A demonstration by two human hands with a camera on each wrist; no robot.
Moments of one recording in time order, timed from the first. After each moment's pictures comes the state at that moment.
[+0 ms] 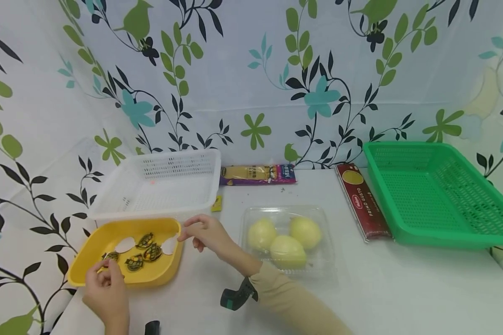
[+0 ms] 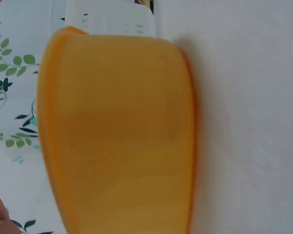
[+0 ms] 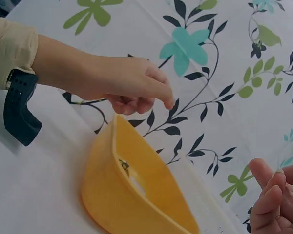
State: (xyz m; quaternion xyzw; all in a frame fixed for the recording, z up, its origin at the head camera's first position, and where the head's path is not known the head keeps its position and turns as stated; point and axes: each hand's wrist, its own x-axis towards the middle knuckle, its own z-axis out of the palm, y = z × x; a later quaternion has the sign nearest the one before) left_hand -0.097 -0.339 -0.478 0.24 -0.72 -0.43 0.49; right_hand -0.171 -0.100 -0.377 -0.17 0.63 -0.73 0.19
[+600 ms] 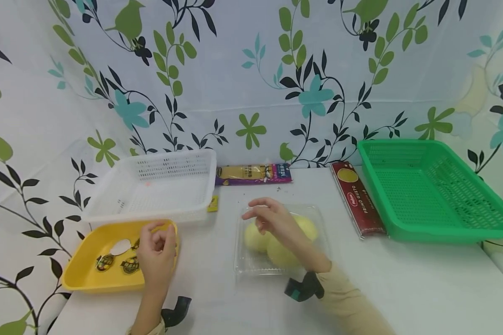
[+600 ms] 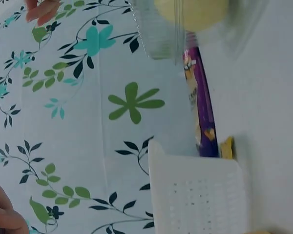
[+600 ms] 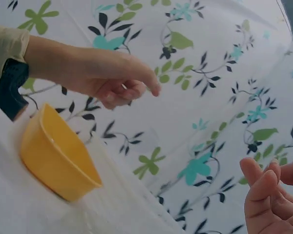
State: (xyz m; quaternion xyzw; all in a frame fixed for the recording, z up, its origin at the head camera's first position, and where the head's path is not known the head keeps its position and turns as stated) left_hand -0.109 -0.205 -0.373 -0.07 -0.75 -0.52 0.40; right_hand -0.173 0.042 -0.357 -0.15 0.61 -0.76 0.14
